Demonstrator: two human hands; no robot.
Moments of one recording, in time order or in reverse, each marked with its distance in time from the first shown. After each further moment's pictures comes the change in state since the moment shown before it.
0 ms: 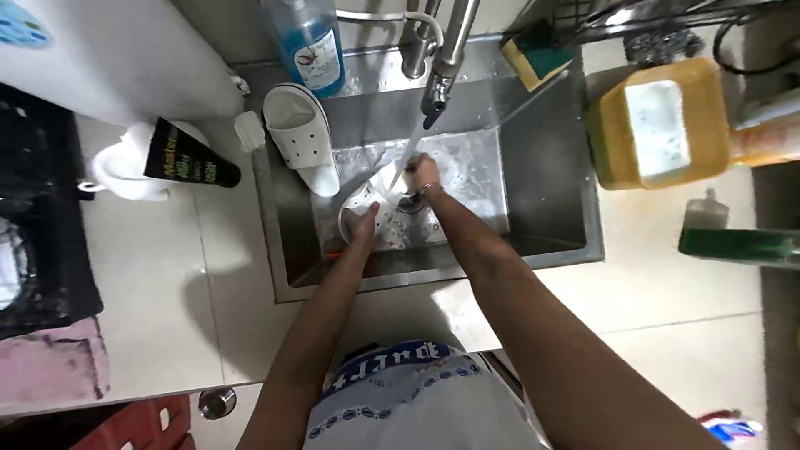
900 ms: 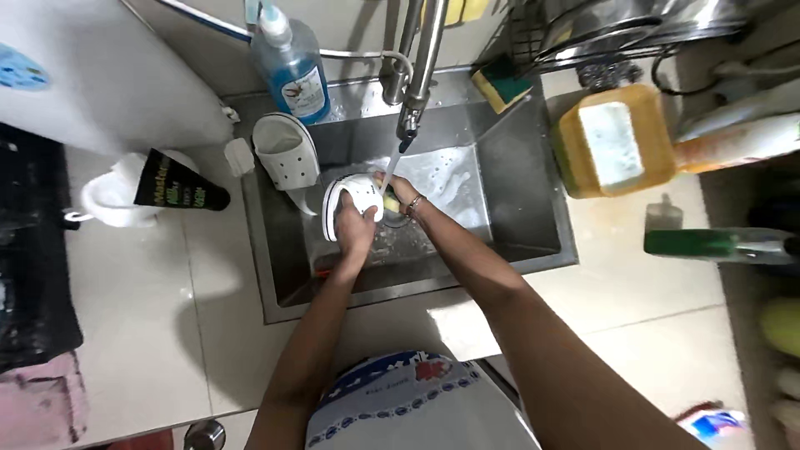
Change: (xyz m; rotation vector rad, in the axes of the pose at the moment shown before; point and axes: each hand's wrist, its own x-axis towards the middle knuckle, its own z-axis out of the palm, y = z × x) left_hand -0.052 0.078 -0.007 0.651 -0.039 0.438; right_hand -0.034 -0.040 -0.023 1.001 -0.184 0.139
